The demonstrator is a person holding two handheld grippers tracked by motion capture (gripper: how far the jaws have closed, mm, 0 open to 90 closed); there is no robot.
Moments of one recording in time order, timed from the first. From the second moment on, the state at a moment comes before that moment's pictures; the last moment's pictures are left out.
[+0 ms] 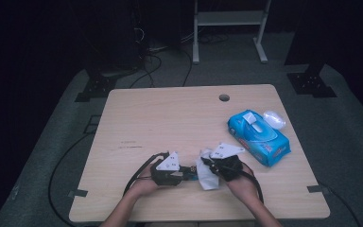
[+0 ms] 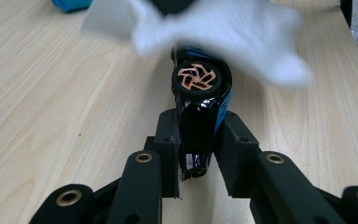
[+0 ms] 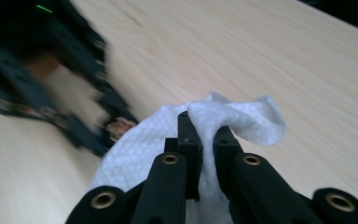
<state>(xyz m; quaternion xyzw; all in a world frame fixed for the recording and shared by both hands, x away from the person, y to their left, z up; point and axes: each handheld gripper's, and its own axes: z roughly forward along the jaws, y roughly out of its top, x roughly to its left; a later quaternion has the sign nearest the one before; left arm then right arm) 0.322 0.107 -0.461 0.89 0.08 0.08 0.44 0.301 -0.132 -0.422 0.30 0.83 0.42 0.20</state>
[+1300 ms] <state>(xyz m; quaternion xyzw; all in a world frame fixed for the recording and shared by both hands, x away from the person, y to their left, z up) 0.328 0.117 -0.460 0.89 0.10 0.08 0.44 0.304 -0.129 -0.427 0.28 0.84 0.44 0.17</state>
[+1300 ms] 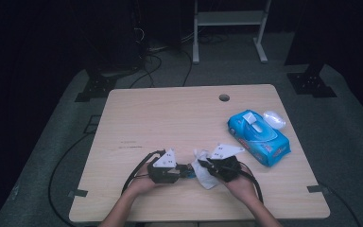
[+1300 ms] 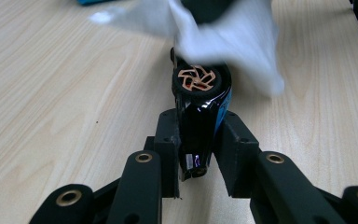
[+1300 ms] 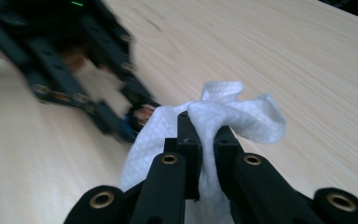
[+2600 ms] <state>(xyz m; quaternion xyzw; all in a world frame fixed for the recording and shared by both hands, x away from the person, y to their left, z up) 0.328 0.118 -0.461 0.88 0.10 0.08 0.45 0.316 -0.151 -0.425 0.32 0.82 0.44 0.17</state>
